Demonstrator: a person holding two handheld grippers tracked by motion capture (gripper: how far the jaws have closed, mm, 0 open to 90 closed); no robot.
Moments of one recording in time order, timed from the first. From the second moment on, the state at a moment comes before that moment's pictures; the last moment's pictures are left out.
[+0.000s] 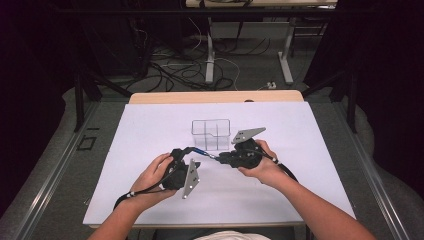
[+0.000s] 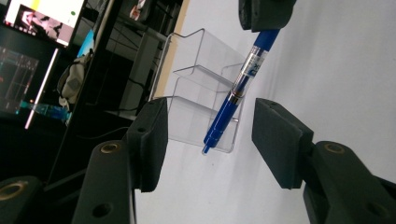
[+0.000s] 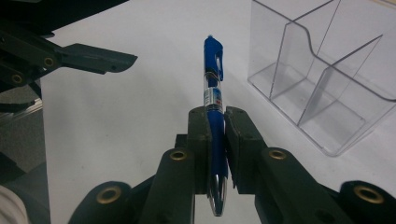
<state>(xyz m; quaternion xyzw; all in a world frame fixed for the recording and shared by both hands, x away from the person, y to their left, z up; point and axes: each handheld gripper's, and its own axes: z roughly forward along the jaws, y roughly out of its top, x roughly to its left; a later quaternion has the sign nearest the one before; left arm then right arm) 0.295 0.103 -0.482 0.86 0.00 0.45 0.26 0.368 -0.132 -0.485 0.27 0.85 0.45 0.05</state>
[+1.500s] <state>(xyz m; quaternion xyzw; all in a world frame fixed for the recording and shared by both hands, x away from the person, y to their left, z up) 0.289 0.087 -0.517 0.87 -0.11 0.46 0.13 0.358 -0.097 -0.487 0.24 0.87 0.44 0.01</state>
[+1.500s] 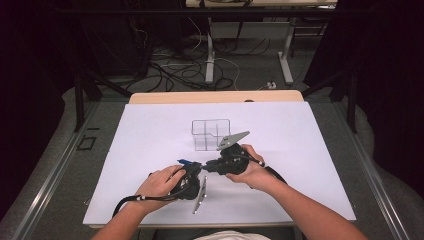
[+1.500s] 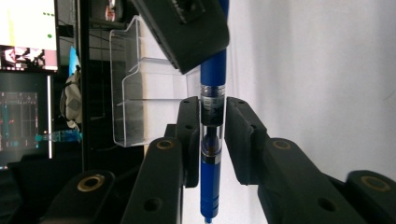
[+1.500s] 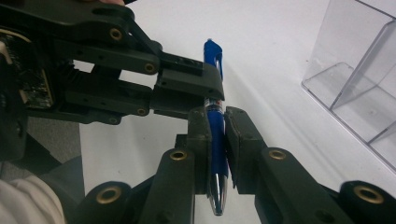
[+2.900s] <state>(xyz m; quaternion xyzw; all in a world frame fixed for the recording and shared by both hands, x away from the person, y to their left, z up) 0.297 0.096 -0.513 0.88 -0.06 0.46 0.13 0.354 -0.119 -0.502 0.21 0.87 0.43 0.05</state>
